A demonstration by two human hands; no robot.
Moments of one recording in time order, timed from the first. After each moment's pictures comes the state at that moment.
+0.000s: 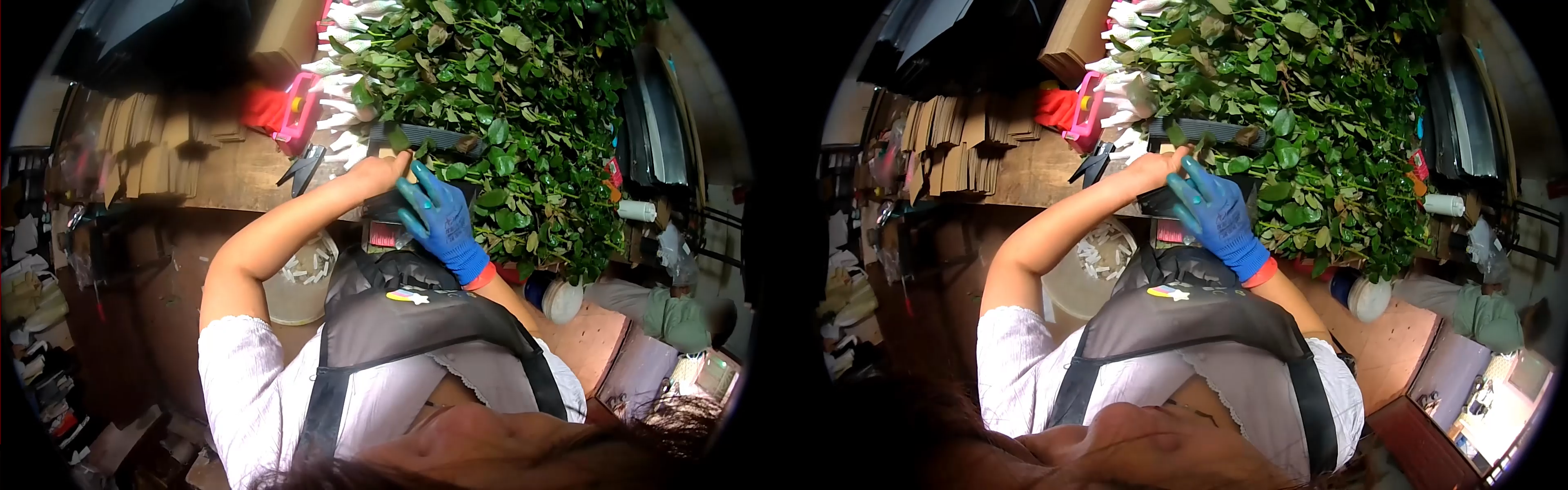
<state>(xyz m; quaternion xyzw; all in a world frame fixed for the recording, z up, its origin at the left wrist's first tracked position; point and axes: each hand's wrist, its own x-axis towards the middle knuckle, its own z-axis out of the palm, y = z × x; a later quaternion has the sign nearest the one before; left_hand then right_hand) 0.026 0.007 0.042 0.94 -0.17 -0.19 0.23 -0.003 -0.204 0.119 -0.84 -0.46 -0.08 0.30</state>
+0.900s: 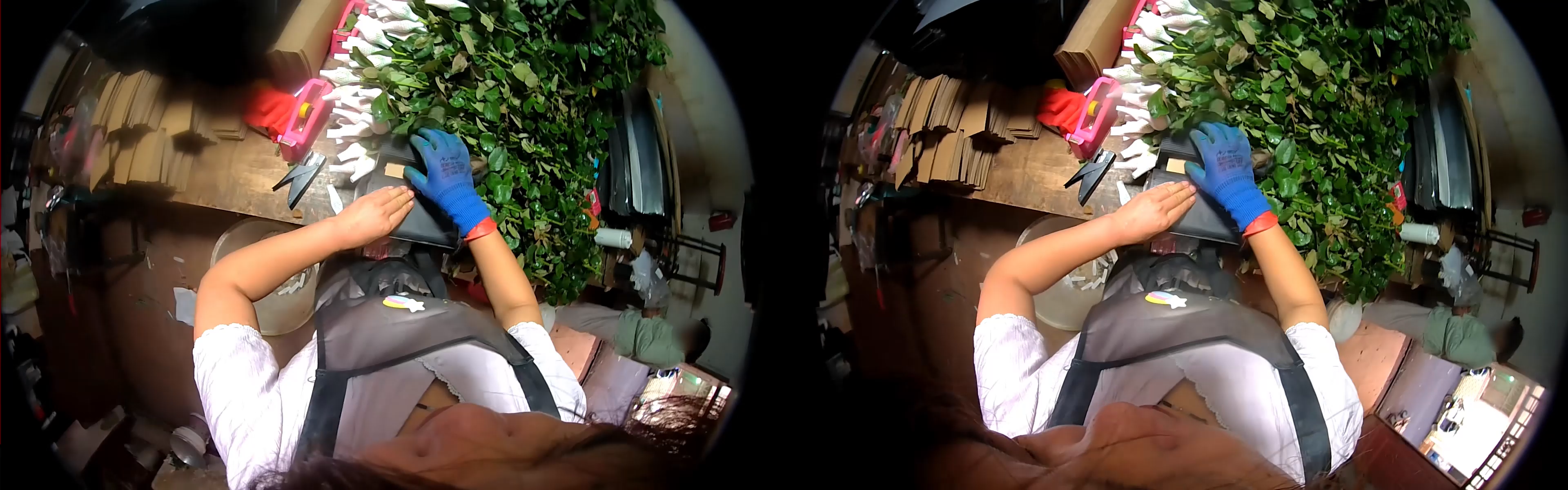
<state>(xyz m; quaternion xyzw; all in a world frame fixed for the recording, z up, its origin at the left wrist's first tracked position) -0.043 0.014 0.052 0.91 -0.36 0.15 0.13 0.094 -0.159 0.107 -0.88 -0.45 -0.13 0.11</state>
